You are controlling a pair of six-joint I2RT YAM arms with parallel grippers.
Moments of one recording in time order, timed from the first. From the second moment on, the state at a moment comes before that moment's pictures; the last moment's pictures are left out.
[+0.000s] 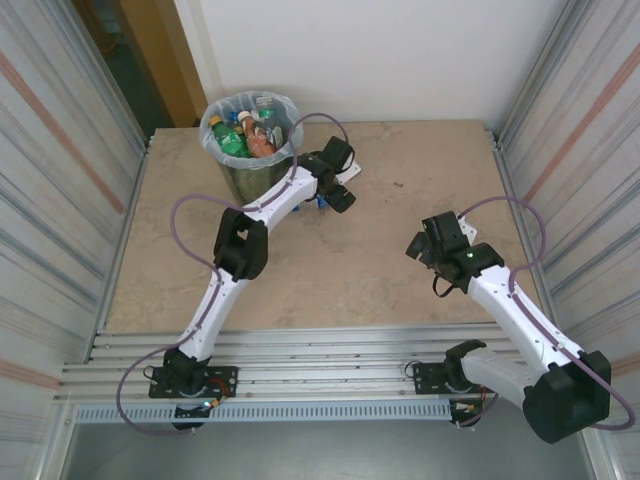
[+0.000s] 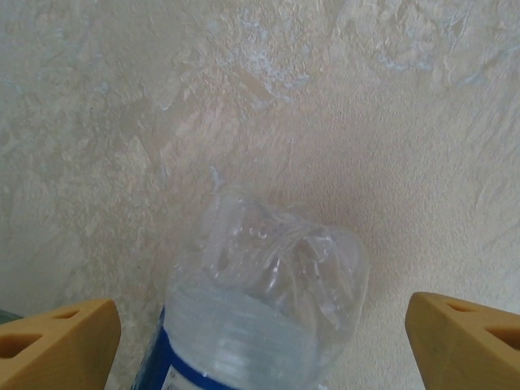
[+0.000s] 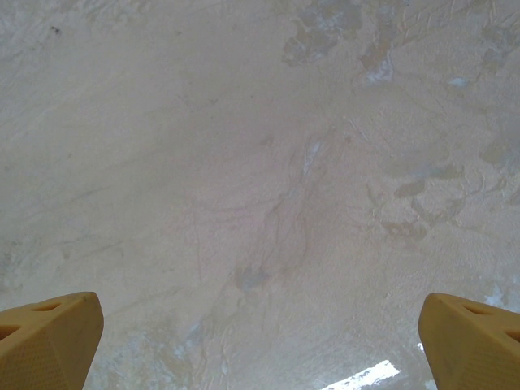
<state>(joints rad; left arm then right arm) -0.62 2.55 2.39 -0.87 -0.13 0.29 0.36 1.03 0.80 -0.83 0.31 0.86</state>
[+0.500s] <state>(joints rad) -0.60 2.64 2.46 -0.93 -0.13 0.32 0.36 1.03 0.80 -0.83 0.31 0.86</state>
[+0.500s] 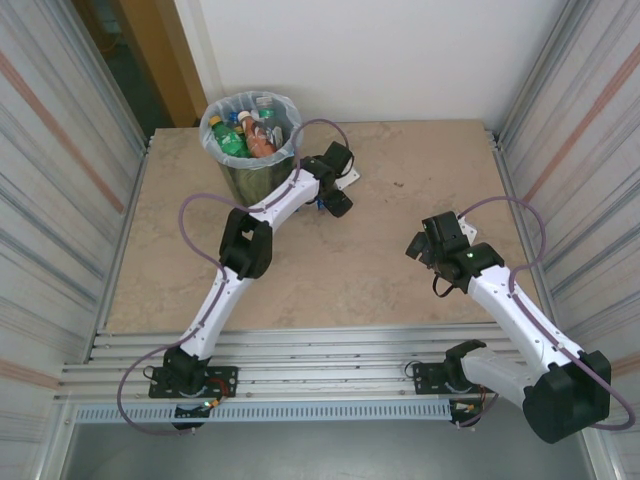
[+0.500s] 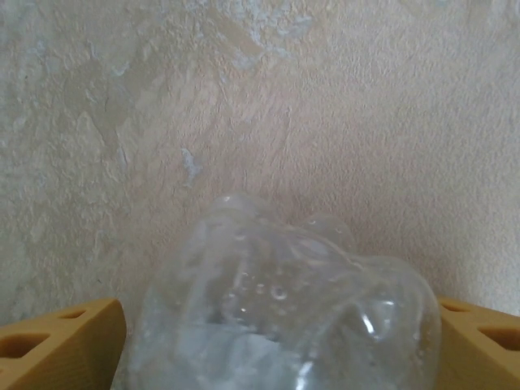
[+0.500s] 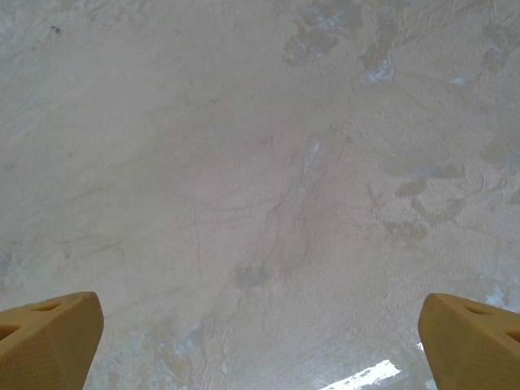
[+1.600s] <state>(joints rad) -0.61 2.55 2.38 -0.88 -0.02 0.24 0.36 1.03 0.80 -0.83 0.31 0.86</state>
